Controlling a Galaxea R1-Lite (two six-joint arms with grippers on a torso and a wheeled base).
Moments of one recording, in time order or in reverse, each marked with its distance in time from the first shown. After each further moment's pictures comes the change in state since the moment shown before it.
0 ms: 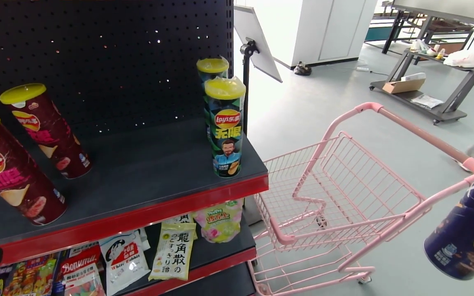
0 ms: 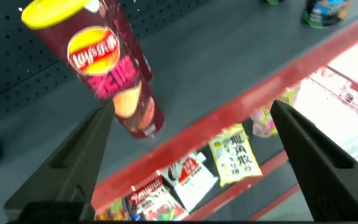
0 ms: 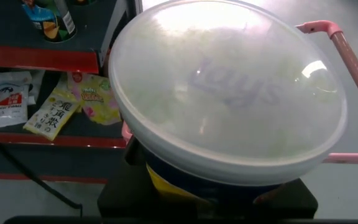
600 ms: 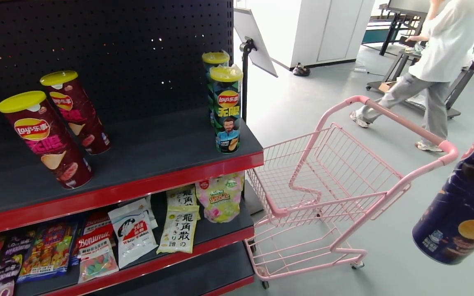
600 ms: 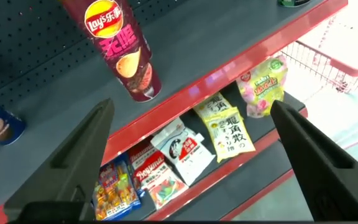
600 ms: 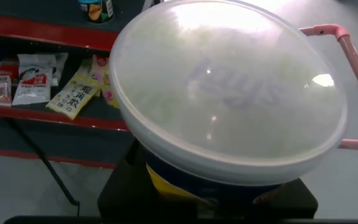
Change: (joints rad) left arm -0.001 -0.003 0.000 0.000 -0.001 0.030; right arm 0.048 0.106 -0.068 -0.010 0.005 -0.037
